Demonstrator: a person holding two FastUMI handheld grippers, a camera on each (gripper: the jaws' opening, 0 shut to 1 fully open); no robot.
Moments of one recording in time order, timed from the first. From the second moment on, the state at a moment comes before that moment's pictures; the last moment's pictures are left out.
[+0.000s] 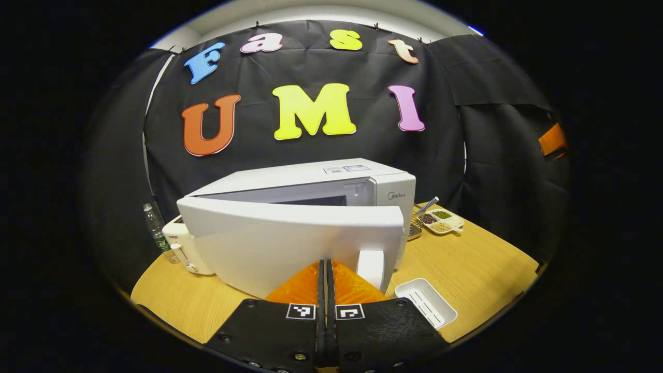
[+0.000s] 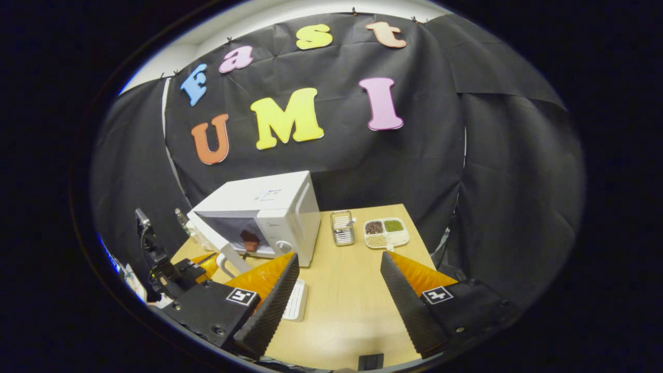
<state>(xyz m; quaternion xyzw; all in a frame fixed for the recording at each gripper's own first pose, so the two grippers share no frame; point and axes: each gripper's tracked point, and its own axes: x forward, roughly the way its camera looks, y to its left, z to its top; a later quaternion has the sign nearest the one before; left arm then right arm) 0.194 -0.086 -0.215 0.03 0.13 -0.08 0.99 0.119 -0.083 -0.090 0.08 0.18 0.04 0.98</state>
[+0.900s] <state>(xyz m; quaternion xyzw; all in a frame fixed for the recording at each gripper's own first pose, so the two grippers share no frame) 0.274 -0.115 -0.218 0.04 0.13 -0.07 0.99 0.161 -0.114 -0.108 0.09 0.21 0.04 0.97</state>
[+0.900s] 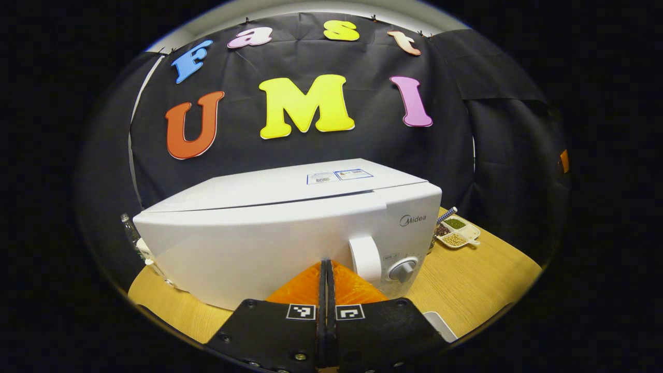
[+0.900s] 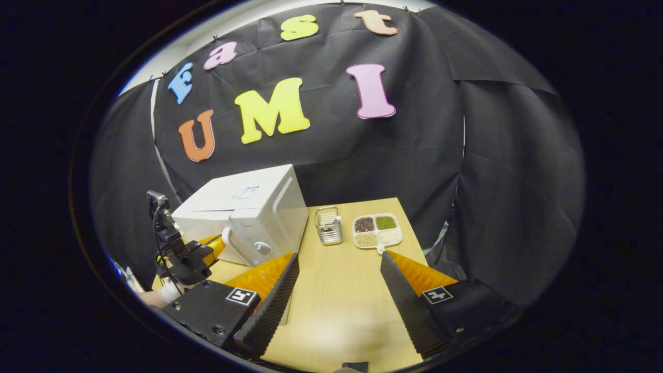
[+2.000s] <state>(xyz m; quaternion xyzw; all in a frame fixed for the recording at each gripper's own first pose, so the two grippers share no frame) 0.162 -0.062 -0.210 0.08 0.12 -0.07 0.99 0.067 -0.092 -0.133 0.08 0.20 -0.02 0.97</state>
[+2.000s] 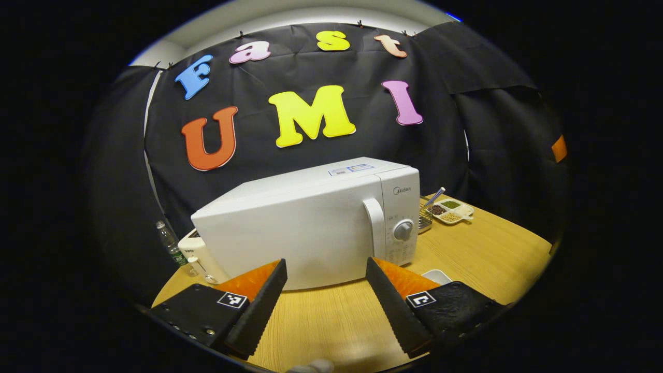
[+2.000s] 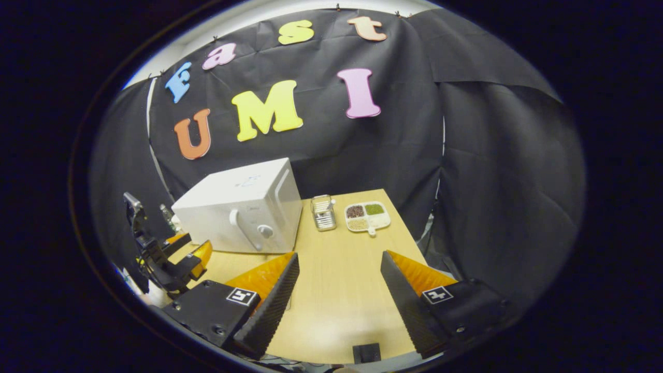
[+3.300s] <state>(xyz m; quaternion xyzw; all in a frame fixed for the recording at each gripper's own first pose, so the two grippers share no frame) -0.032 0.085 0.032 -0.01 0.01 0.00 1.00 -0.042 0.100 0.026 0.03 0.02 0.04 1.00</state>
